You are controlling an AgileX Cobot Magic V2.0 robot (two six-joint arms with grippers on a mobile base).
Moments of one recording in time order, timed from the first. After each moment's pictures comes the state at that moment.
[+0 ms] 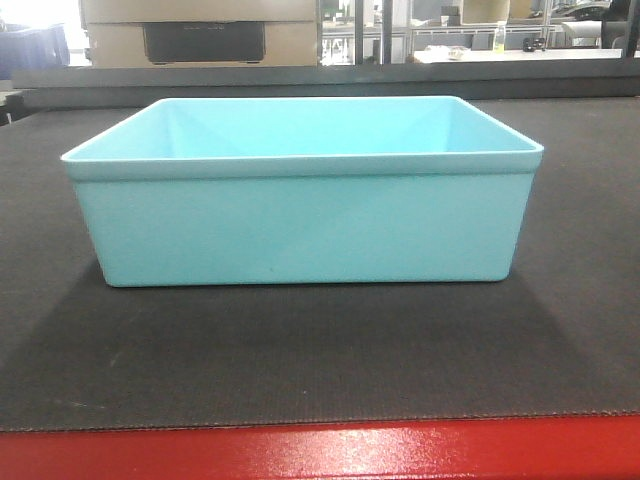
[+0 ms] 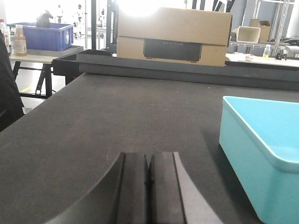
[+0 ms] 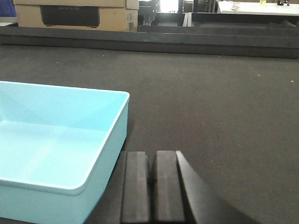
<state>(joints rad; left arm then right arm) 0.06 0.01 0.00 0.09 0.03 -0.13 0.08 0.52 -0.44 -0.06 0.17 0.10</state>
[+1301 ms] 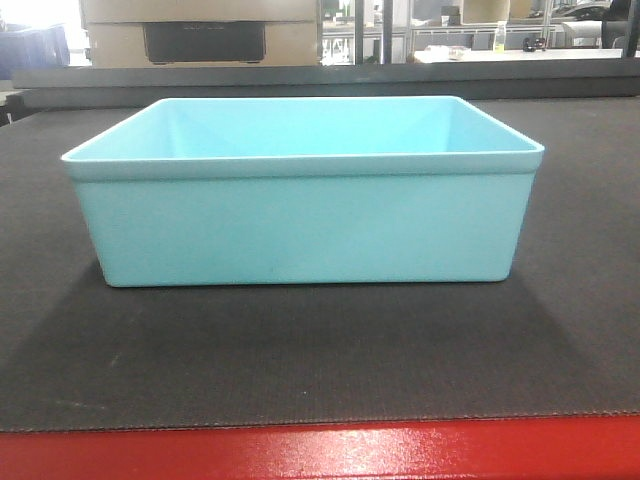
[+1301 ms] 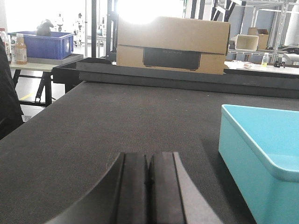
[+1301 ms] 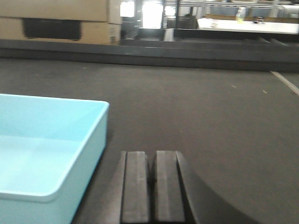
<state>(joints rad) 0.06 0.01 0.00 0.09 0.00 -0.13 -0.05 0.41 -0.34 0.06 0.11 -0.03</state>
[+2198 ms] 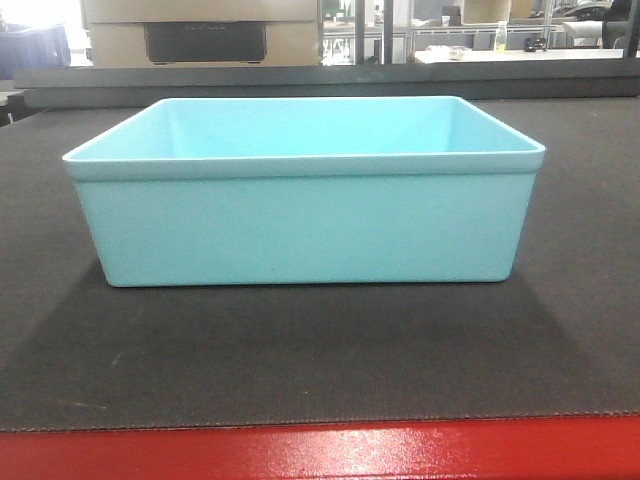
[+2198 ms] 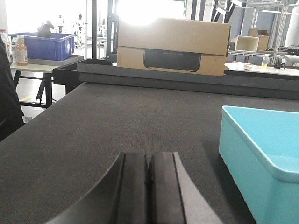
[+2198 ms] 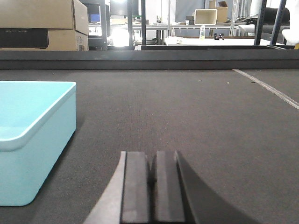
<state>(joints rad) 0.06 0.01 0.00 0.09 0.00 -0.13 -0.13 0.00 0.00 0.10 0.08 -0.05</state>
